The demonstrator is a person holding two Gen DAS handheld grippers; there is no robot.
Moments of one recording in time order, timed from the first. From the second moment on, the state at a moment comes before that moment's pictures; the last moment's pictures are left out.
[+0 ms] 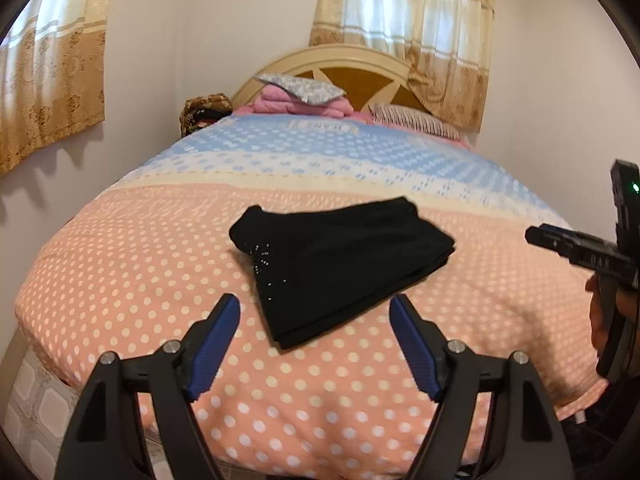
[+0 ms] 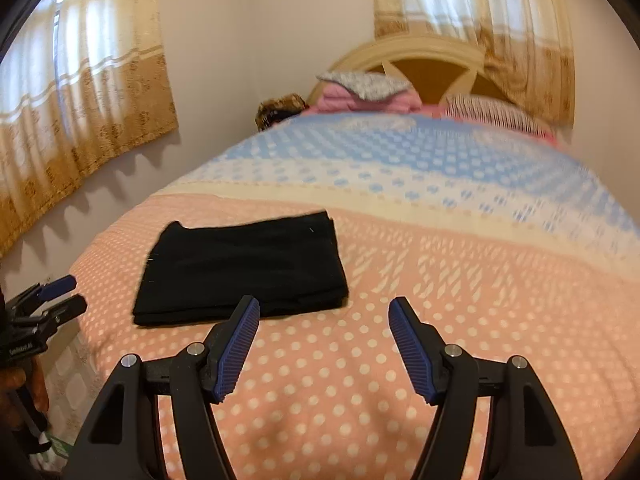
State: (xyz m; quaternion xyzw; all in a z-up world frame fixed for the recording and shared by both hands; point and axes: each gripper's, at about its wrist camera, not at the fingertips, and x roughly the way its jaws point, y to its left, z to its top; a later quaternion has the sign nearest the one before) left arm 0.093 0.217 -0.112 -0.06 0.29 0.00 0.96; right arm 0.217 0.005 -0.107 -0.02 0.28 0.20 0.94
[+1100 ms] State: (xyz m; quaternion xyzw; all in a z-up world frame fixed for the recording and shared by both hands) left arm 0.057 0.202 -0.070 -0.05 0.20 0.02 0.98; right arm 0.119 0.015 -0.065 -0.04 0.20 0.24 0.95
